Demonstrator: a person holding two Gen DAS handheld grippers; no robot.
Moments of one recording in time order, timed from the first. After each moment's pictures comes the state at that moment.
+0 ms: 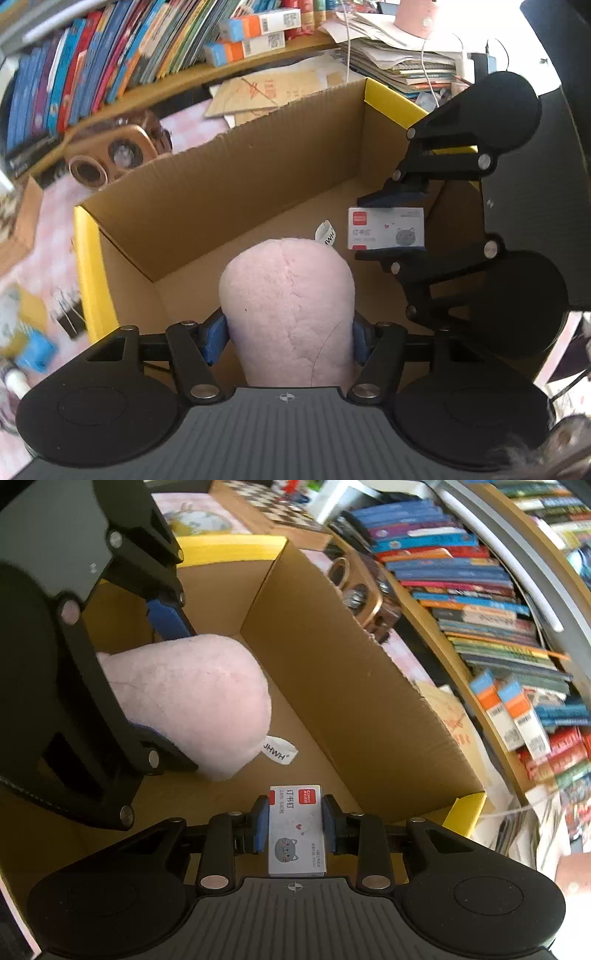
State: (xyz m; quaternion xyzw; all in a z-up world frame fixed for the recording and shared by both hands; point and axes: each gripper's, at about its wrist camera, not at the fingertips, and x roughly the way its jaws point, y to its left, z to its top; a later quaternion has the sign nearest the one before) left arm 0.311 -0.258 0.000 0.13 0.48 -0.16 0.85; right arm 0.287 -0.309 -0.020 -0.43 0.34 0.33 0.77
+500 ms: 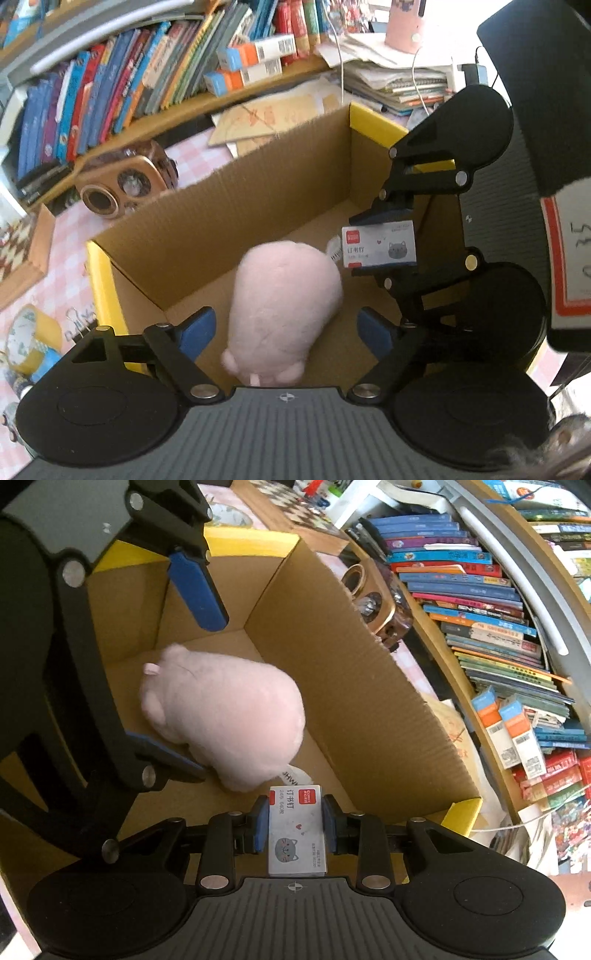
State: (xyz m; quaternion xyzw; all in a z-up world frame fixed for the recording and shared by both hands) left arm 0.298 -0.264 0.012 0.15 0.43 -0.15 0.88; right arm 0.283 -0.309 -0.020 -0.44 0.32 0.33 0.77
